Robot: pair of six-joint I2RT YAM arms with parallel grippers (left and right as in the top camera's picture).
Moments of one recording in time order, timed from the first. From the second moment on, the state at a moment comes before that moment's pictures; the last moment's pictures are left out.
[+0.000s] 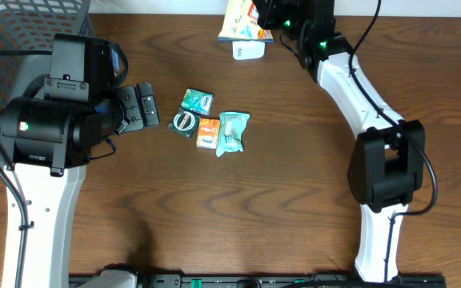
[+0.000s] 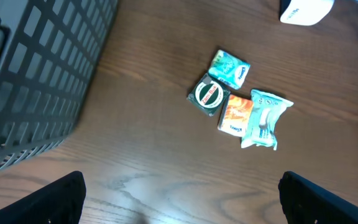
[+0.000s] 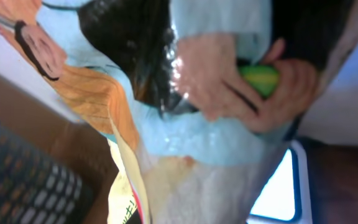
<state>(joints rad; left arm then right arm) -0.15 1.38 1.79 -1.42 -0.08 -0.33 0.27 2.21 1.88 0.06 -0.35 0.47</state>
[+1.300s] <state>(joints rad) -0.15 1.38 1.79 -1.42 -0.08 -0.33 -0.39 2.10 1.89 -0.82 0.01 0.13</state>
